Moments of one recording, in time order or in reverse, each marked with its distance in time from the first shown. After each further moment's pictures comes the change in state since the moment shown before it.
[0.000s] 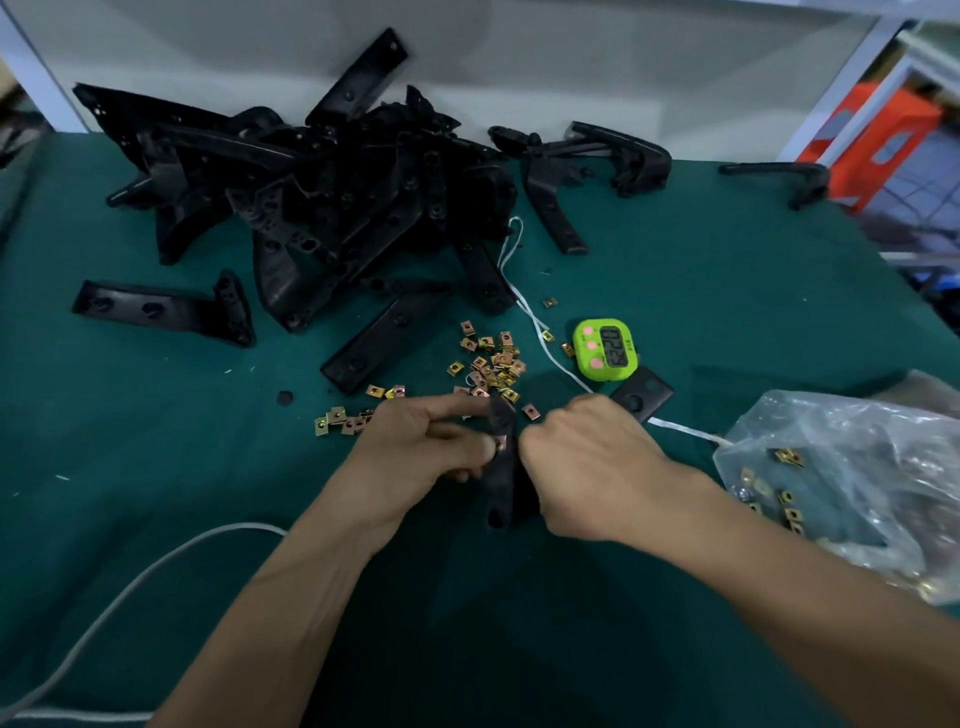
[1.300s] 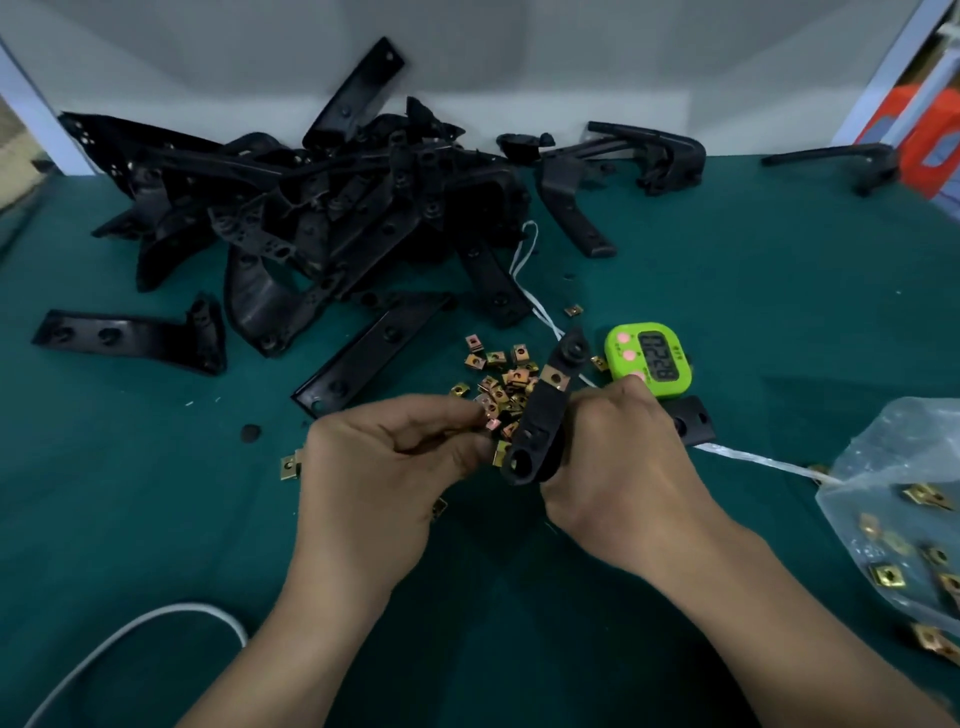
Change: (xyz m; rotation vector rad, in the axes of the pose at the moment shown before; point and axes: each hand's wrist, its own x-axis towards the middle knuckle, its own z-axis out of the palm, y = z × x) left_hand 0.015 -0.019 0.009 0.065 0.337 0.425; right_hand 0.019 0.000 0.038 0.413 0.443 0.410
